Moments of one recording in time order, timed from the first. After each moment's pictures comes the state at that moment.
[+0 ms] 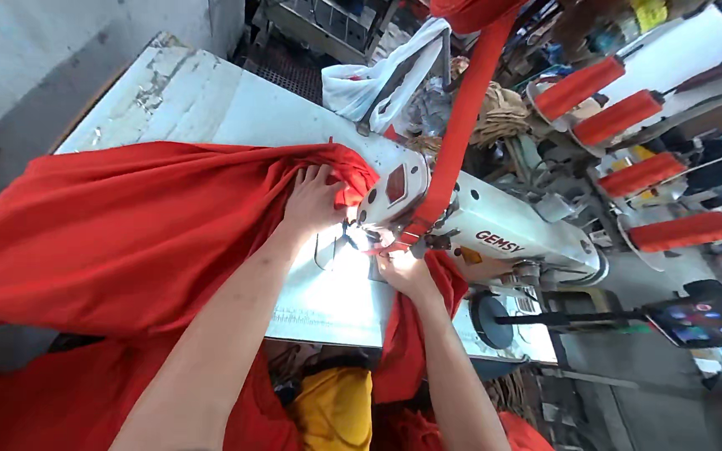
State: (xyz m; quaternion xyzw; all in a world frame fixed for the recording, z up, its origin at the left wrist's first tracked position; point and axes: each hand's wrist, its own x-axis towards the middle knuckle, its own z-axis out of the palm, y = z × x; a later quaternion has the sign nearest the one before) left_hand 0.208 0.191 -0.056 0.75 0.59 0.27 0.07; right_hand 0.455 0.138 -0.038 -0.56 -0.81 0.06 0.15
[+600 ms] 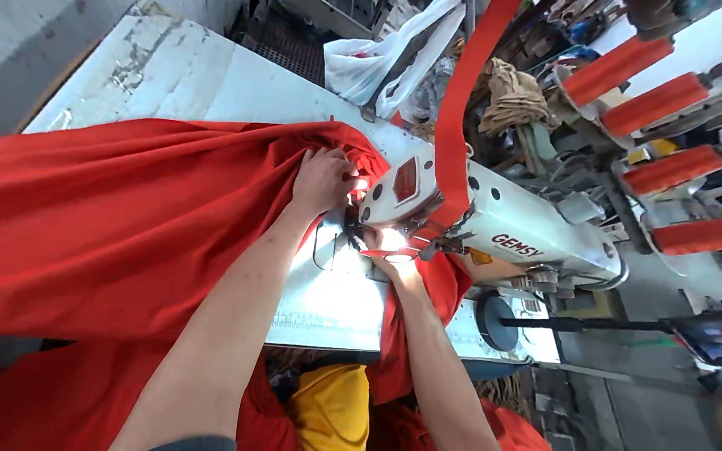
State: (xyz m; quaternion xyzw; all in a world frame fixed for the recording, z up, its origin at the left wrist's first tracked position) left_hand 0.213 0.225 -0.051 0.75 0.56 0.33 0.12; right_hand 0.421 0.156 -0.047 -0.56 -0.81 0.12 0.12
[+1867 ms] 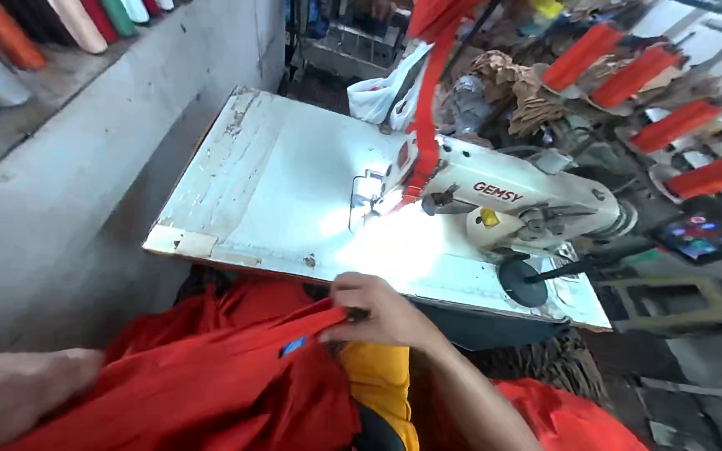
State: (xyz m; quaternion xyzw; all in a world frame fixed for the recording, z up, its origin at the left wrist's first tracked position) left_hand 0.011 -0.255 0.052 0.64 0.22 0.65 0.34; right_hand 0.373 -0.054 0.038 -0.14 -0.92 0.32 0.20
